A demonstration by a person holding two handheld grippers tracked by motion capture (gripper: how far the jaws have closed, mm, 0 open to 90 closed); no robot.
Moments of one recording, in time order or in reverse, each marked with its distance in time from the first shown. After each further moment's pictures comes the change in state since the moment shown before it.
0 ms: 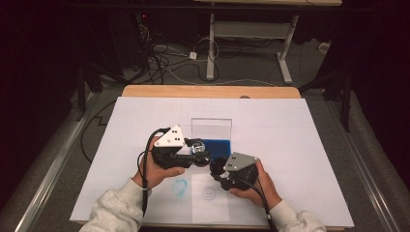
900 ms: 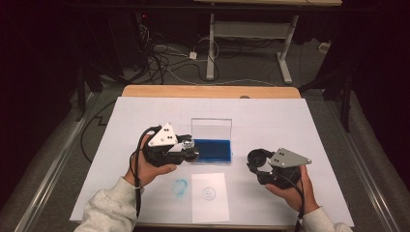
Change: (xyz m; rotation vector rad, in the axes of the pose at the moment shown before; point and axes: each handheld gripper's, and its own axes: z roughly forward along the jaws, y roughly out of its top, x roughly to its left) left arm 0.008 -0.007 -0.014 0.051 0.115 0.011; right arm -0.040 -0.041 -0.081 -0.067 -0.192 0.131
